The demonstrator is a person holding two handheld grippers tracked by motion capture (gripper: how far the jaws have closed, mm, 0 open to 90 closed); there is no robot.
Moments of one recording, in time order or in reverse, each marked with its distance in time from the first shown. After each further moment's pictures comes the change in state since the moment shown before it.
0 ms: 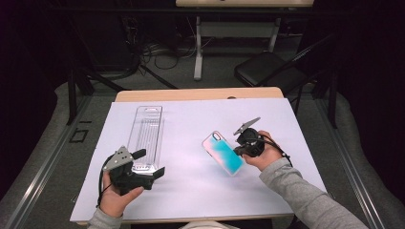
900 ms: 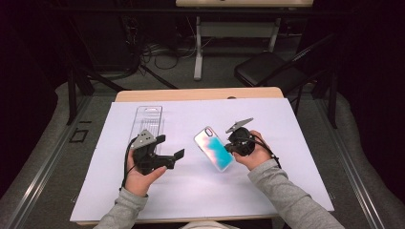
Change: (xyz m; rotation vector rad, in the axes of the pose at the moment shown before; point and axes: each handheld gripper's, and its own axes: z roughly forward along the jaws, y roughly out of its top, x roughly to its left) left arm -0.003 0.035 0.060 0.000 0.018 -0.044; right arm 0.009 0.012 0.021 -0.089 -0.009 0.026
